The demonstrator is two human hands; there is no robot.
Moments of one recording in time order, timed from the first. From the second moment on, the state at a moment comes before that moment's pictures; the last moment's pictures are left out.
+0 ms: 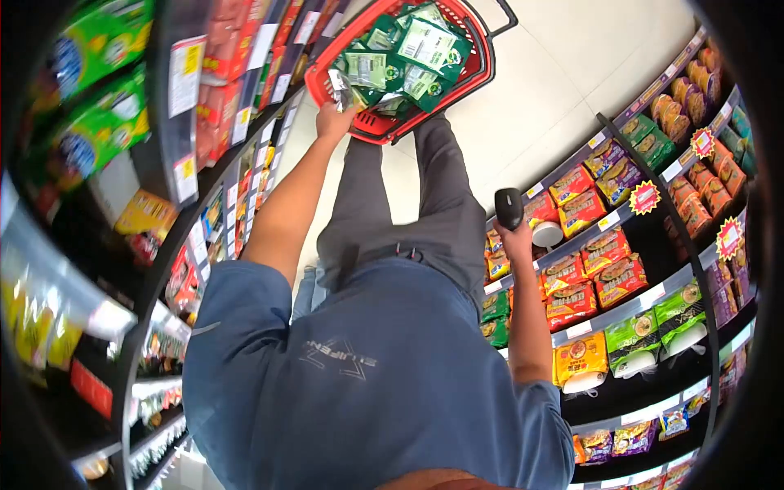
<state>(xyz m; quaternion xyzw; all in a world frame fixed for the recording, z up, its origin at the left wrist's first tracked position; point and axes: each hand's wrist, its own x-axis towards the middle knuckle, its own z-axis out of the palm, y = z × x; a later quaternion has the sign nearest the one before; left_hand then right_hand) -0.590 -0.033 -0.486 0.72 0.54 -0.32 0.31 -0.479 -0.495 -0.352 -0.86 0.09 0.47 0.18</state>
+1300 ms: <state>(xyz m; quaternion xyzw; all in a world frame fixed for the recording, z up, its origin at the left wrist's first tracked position) -0.627 0.034 0.056 0.65 0.14 0.56 0.49 -0.411 -0.215 0.053 -0.52 -0.47 0.48 0.53</state>
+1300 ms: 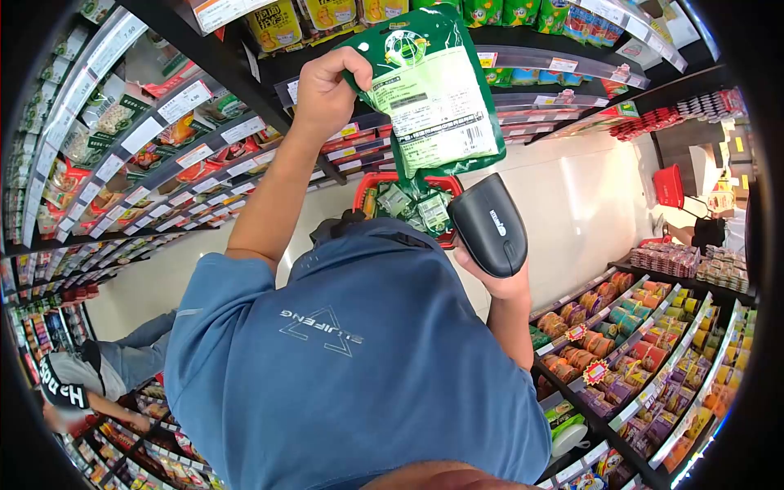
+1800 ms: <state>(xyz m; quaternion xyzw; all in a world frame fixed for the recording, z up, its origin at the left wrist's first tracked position) -0.616 0.032 0.076 0.81 0.14 0.52 0.24 -0.463 -0.183 0.076 -0.58 -0.49 0.36 0.54</state>
